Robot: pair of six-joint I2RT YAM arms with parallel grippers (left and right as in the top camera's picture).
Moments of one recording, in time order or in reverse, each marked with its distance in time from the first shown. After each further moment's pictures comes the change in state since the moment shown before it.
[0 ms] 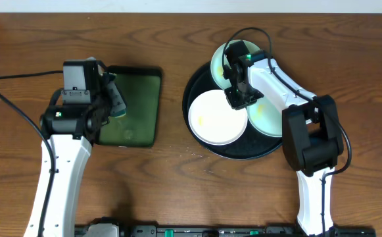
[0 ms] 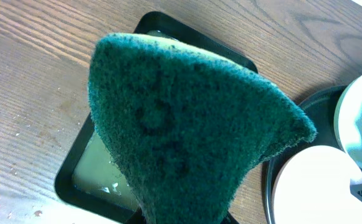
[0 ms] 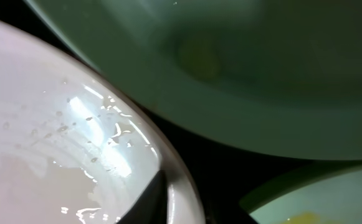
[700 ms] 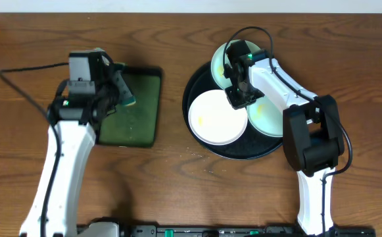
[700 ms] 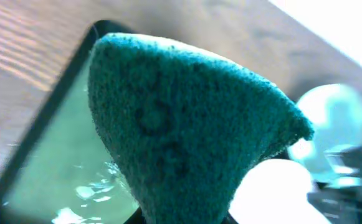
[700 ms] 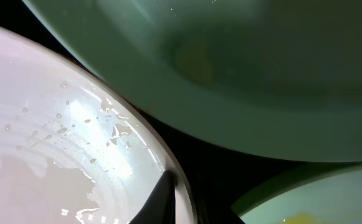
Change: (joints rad) left arm -0.016 0.067 0.003 0.143 0.132 -0.101; right arm -0.005 0.000 -0.001 0.008 -0.010 -0.002
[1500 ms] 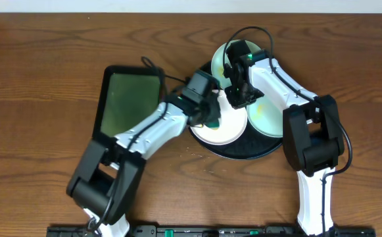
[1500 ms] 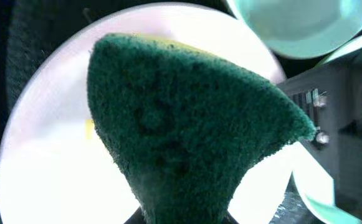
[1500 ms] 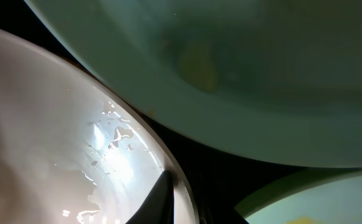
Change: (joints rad) left arm -0.571 0.509 0.003 0.301 -0.009 -0.277; right arm 0.000 0.000 0.000 0.006 -0.006 0.000
